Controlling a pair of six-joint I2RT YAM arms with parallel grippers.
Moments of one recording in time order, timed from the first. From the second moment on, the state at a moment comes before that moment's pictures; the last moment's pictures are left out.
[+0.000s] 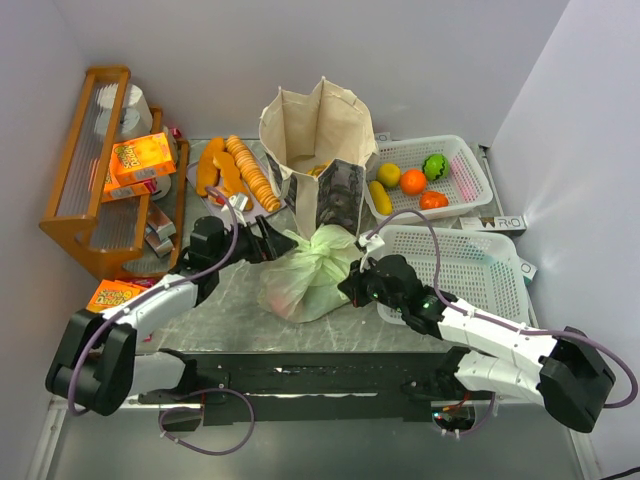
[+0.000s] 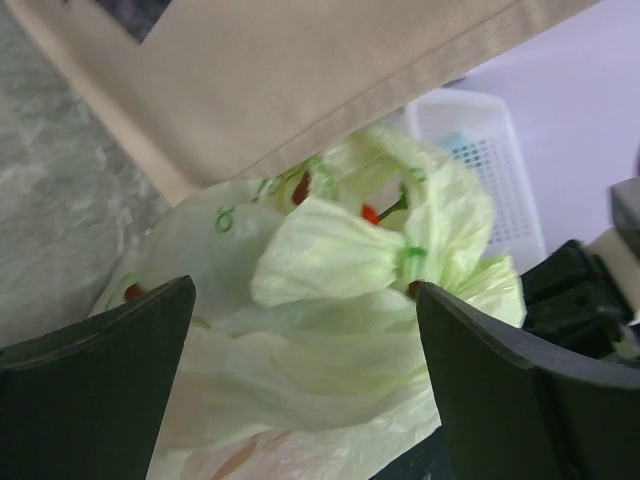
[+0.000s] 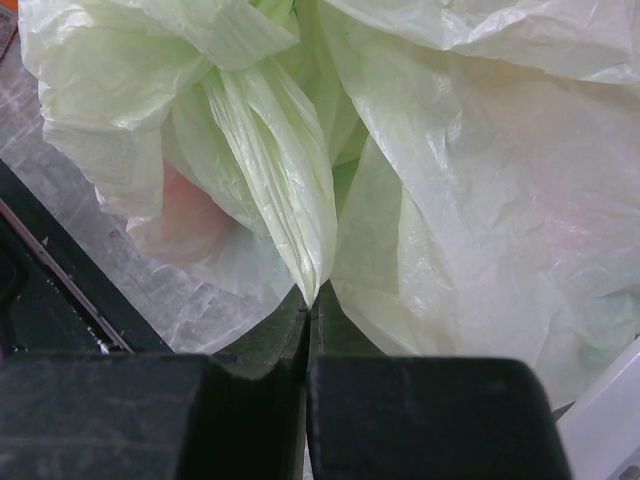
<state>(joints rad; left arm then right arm) -0.37 1.23 0.55 0.38 0.48 -0.71 0.82 1.03 0.47 0.08 -0.01 0.38</state>
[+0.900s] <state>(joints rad) -0.38 1.40 0.53 0.77 0.62 -0.91 0.82 0.90 0.52 -0.09 0.03 0.39</state>
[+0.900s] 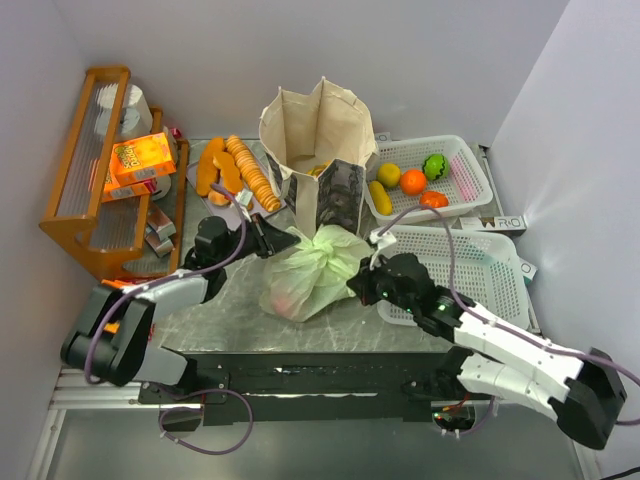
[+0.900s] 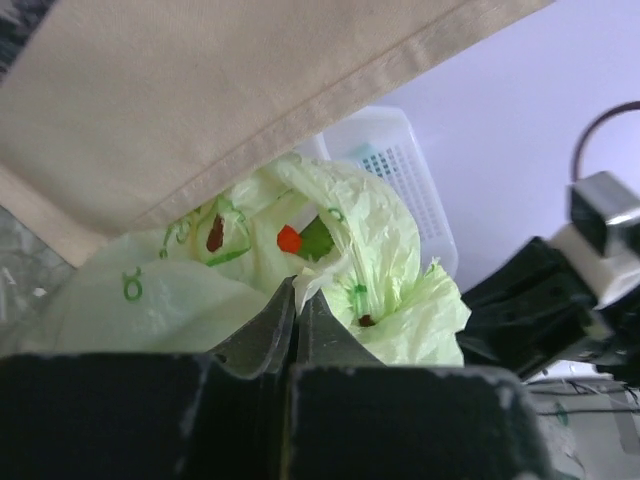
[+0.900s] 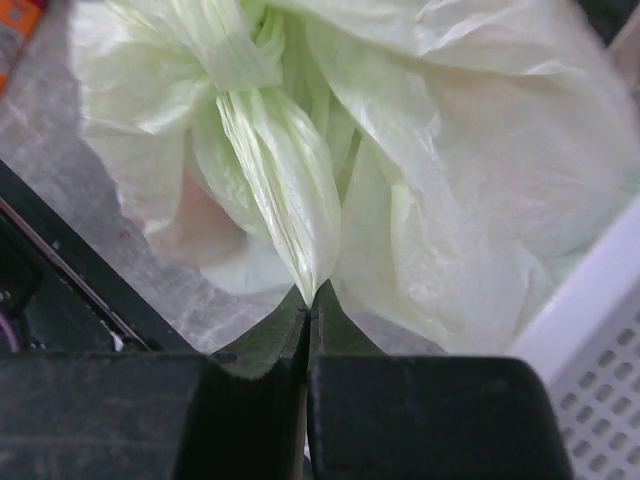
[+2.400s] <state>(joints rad) -0.29 0.94 0.43 0.43 0.42 -0.81 0.63 0.69 0.59 -0.24 0.17 0.38</state>
